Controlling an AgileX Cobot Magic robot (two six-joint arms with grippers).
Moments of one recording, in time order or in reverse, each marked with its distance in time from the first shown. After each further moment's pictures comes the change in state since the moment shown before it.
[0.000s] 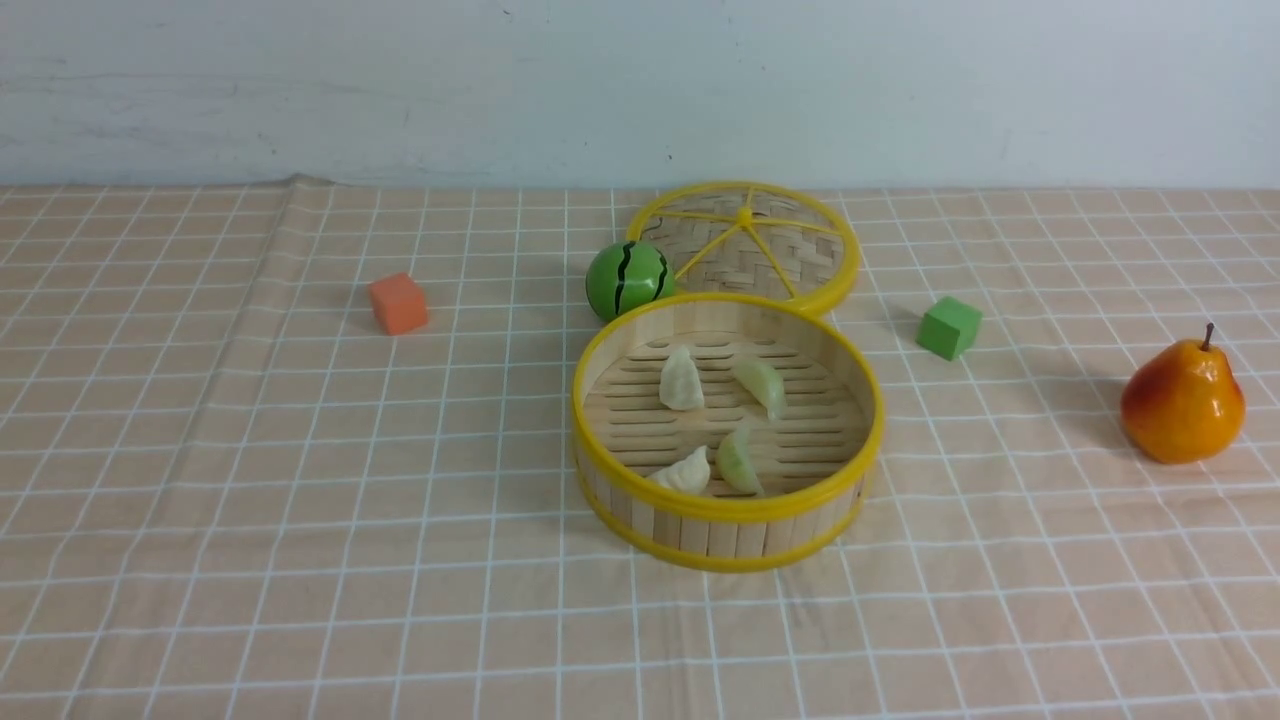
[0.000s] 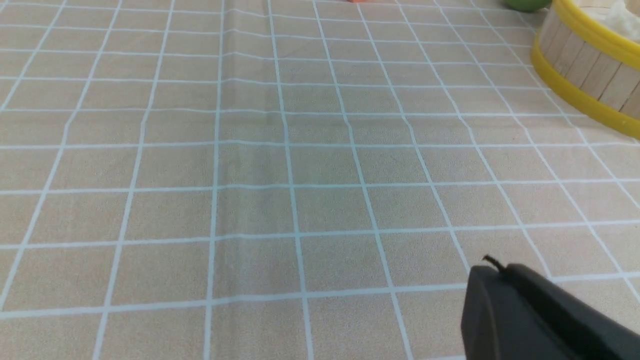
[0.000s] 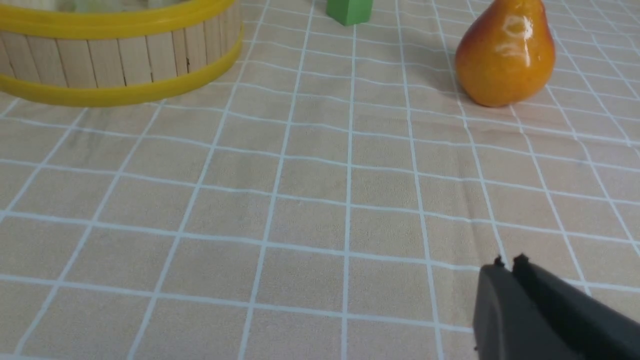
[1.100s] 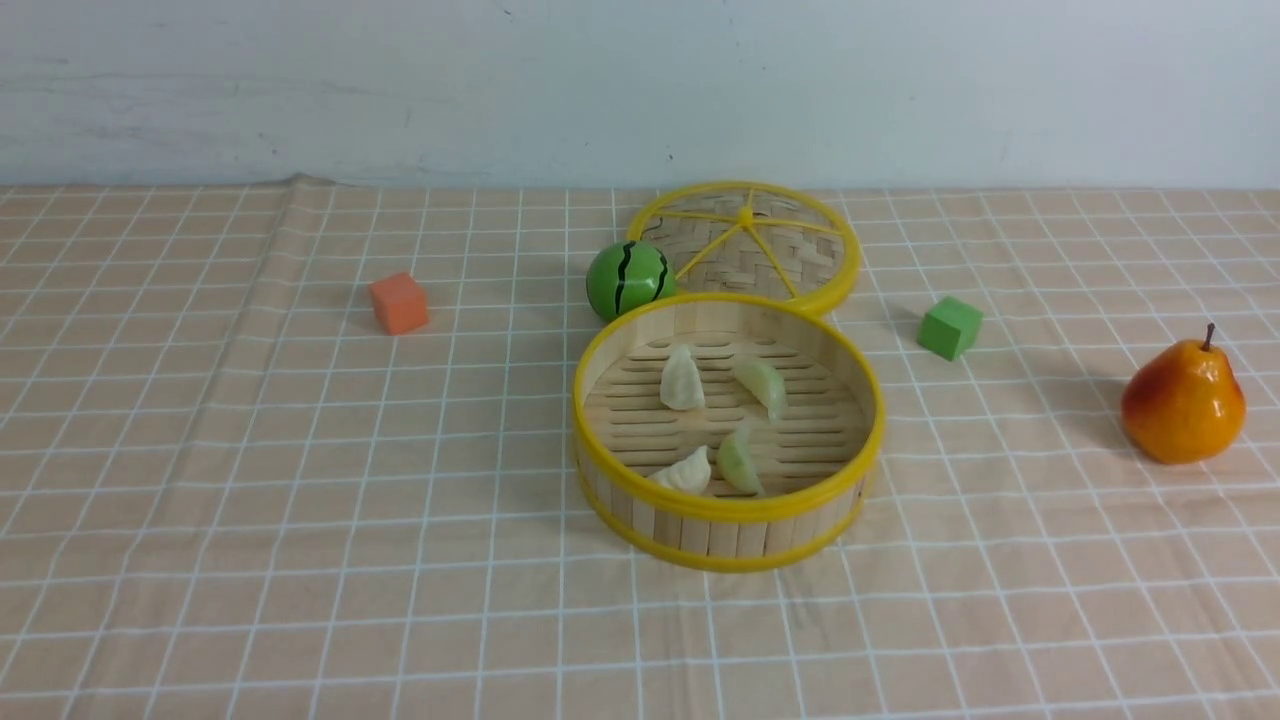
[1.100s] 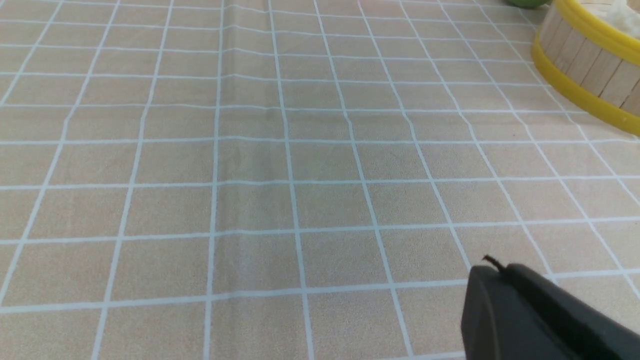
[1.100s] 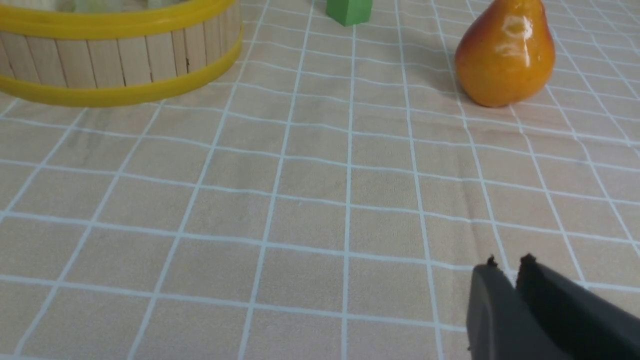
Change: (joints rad) right arm 0.000 0.000 0.000 0.000 0.000 0.000; left arm 0.001 0.000 0.000 -0.001 0.007 0.000
